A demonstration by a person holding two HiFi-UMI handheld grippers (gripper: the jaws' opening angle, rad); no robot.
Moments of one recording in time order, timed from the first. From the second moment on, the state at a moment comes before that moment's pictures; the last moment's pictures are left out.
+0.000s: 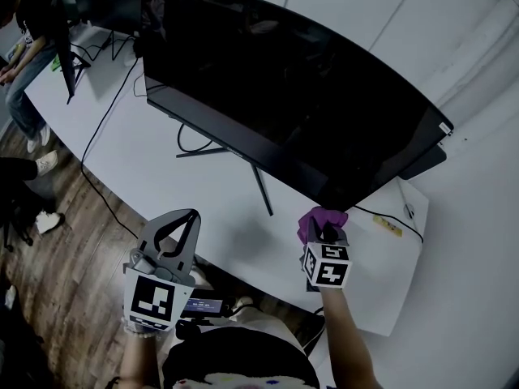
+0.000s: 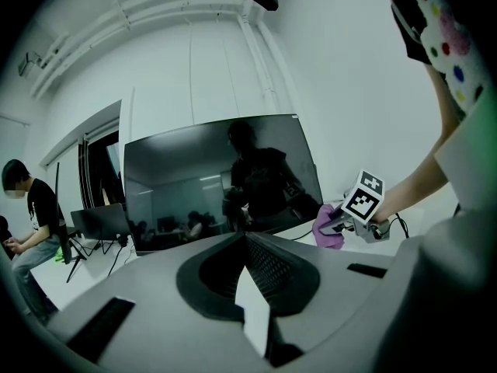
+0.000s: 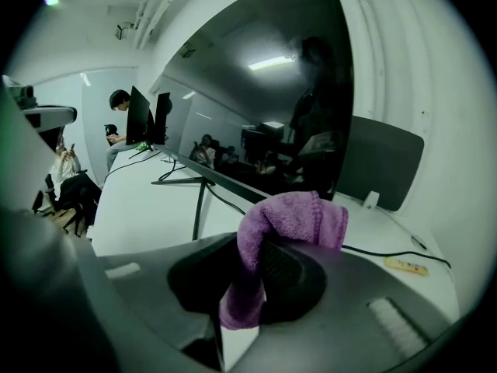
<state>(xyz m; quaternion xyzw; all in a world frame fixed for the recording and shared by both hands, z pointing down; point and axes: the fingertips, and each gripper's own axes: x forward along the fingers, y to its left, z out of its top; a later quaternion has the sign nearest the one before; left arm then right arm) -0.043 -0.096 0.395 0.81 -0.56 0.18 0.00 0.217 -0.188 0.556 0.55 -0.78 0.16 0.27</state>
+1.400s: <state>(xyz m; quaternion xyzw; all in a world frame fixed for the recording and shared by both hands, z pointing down) -0.175 -0.153 0.399 0.80 -0.57 0.19 0.02 0.047 -0.239 0.553 0.47 -0.81 0.14 0.31</state>
